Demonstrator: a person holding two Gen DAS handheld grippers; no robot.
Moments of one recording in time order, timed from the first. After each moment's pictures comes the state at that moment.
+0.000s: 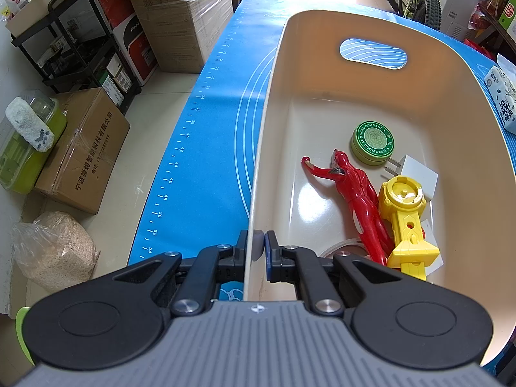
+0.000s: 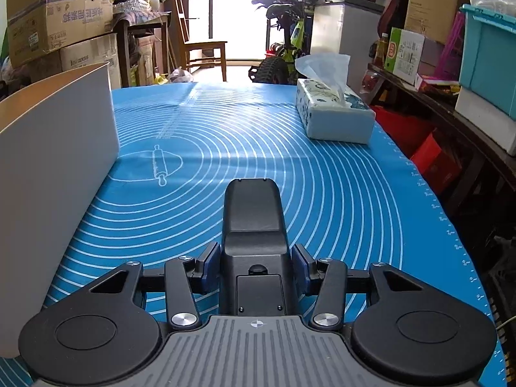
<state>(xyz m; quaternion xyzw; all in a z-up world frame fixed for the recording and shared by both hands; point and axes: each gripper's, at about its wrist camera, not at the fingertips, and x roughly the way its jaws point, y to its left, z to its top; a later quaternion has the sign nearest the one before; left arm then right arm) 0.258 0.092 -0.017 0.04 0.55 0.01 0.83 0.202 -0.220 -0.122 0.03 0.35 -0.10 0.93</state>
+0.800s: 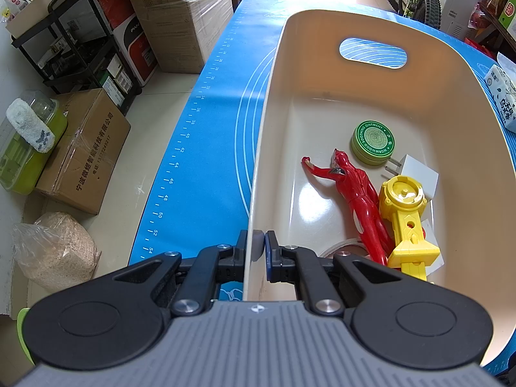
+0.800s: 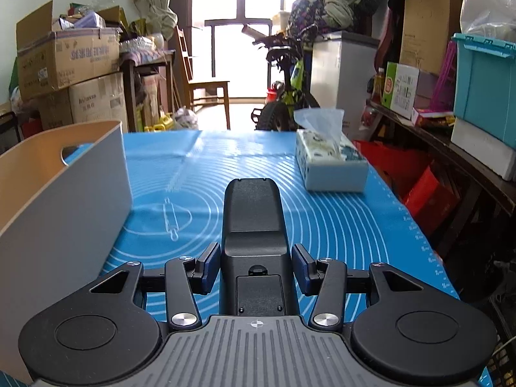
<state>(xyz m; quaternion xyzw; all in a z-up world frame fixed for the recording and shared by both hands) 0.258 0.093 -0.016 0.04 0.55 0.01 0.83 0.192 -0.220 -0.087 0.03 0.27 -0.10 0.96</state>
